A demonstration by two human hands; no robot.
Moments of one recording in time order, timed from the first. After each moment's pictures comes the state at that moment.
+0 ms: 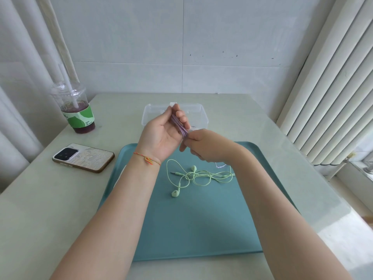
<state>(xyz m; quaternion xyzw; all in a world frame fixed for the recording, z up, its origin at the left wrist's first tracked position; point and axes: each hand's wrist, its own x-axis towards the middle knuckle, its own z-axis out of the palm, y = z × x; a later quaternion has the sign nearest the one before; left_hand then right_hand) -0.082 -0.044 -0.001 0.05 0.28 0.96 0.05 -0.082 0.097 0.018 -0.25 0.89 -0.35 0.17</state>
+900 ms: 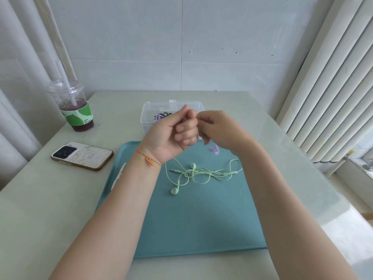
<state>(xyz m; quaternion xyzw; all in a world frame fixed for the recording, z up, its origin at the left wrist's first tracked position) -0.070 -0.034 0.005 0.18 0.38 0.89 0.19 -0.094 0.117 0.026 -0.23 0.86 -0.45 0.05</state>
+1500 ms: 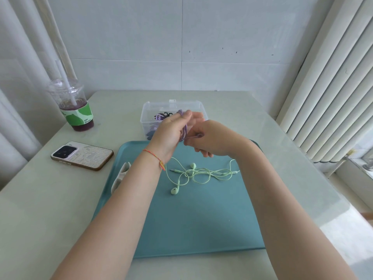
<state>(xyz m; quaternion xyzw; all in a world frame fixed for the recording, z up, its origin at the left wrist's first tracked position) -0.074 -0.026 -0.003 0.05 0.63 0.78 -0.03 -0.084 0.108 0.026 -0.27 0.91 -0.31 0.12</state>
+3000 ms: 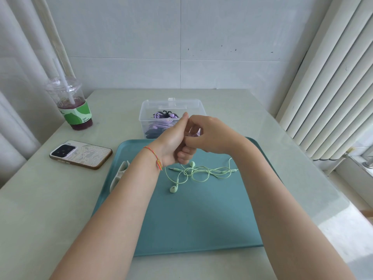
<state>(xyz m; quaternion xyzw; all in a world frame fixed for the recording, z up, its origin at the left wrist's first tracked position) -0.071 -0.024 -0.008 -0.04 0.64 0.74 0.22 -0.093 0.111 0.016 -0.30 0.89 -0.33 0.04</state>
